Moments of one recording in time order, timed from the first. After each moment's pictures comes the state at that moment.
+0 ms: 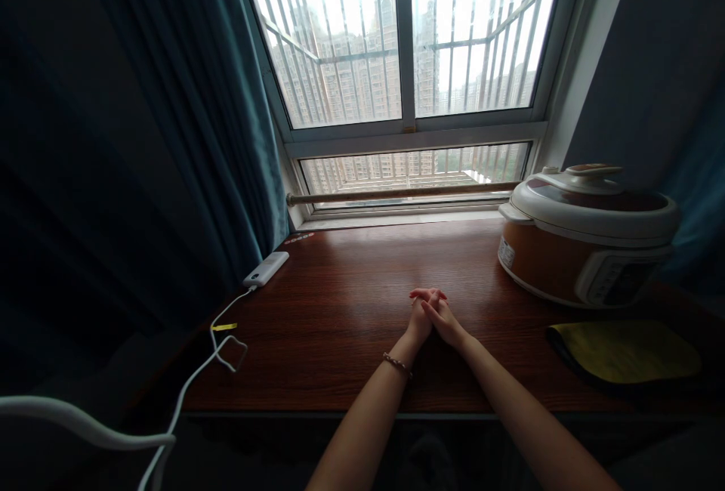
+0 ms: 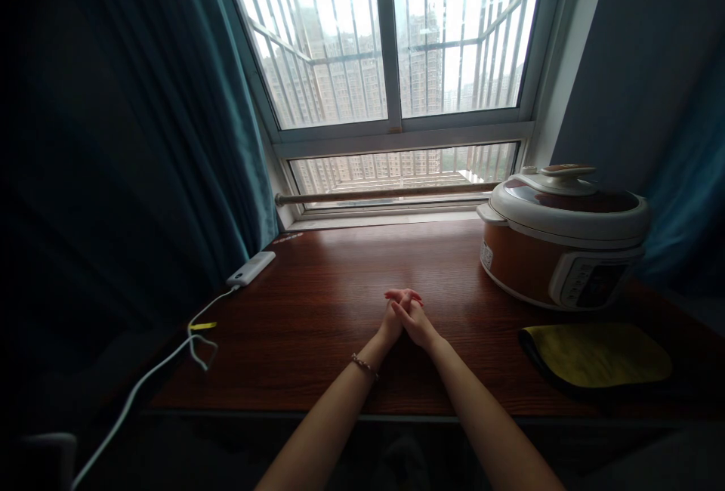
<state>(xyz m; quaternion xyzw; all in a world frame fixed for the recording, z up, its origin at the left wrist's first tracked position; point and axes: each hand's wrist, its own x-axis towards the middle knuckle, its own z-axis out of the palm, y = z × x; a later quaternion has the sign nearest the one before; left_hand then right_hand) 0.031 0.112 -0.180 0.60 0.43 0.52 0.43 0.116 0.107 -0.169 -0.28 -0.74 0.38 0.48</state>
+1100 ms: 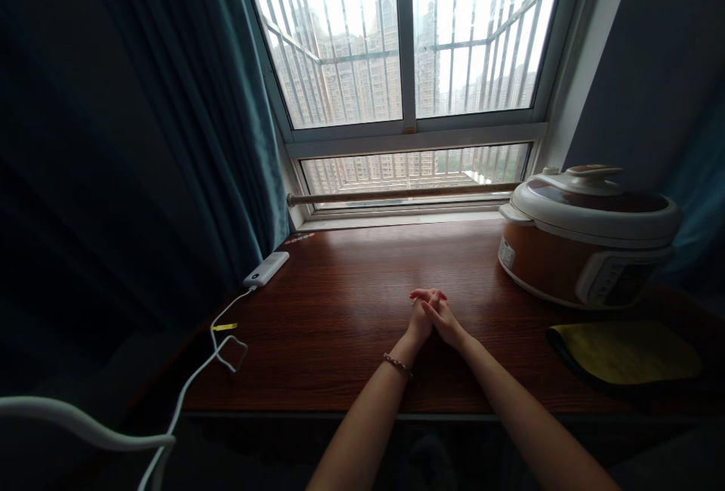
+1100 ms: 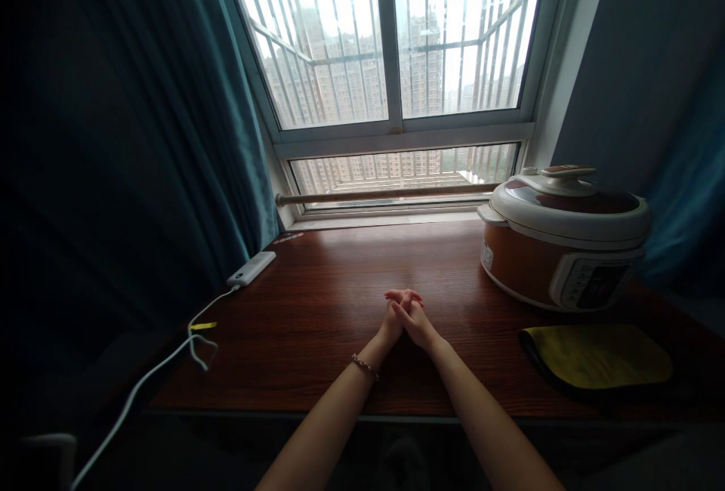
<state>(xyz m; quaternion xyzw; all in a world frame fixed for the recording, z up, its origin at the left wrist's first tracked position) 0.031 0.110 -0.178 0.61 0.43 0.52 0.42 0.117 0.107 -0.171 -0.27 -0.74 0.39 0.48</state>
